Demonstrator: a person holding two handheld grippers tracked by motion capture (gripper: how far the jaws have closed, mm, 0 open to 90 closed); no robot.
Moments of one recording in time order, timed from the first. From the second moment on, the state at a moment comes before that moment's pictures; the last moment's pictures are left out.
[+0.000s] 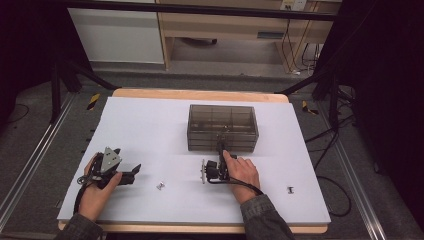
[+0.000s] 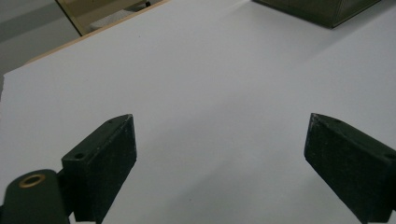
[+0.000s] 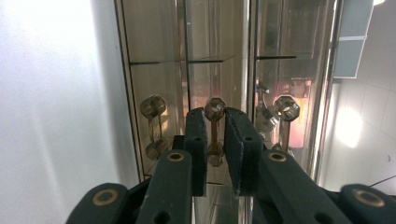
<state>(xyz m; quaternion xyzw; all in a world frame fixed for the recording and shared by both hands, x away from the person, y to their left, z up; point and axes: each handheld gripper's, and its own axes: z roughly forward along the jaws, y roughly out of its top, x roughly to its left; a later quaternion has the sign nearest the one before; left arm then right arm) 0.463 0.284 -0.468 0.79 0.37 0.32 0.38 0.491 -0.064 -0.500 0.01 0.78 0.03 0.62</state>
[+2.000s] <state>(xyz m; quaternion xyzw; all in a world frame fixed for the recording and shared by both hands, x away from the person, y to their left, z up) 0.467 0.213 -0.457 0.85 0.27 0.26 0.37 0.460 -0.165 -0.464 0.31 0.81 0.26 0.42</state>
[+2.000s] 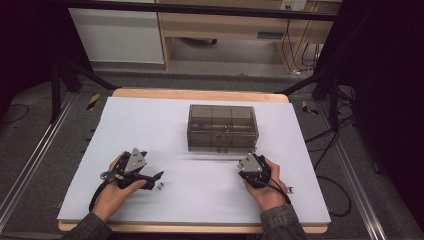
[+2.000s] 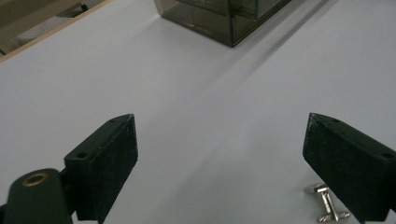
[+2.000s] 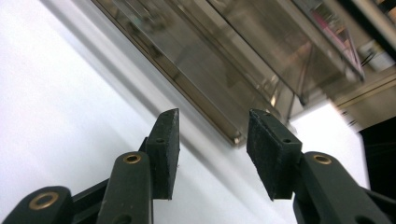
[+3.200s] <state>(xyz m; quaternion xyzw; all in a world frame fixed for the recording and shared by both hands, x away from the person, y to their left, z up) 0.516 0.141 -0.438 0.86 0.25 0.21 0.40 0.497 -0.232 -0.446 0.37 0.81 0.36 0.27</state>
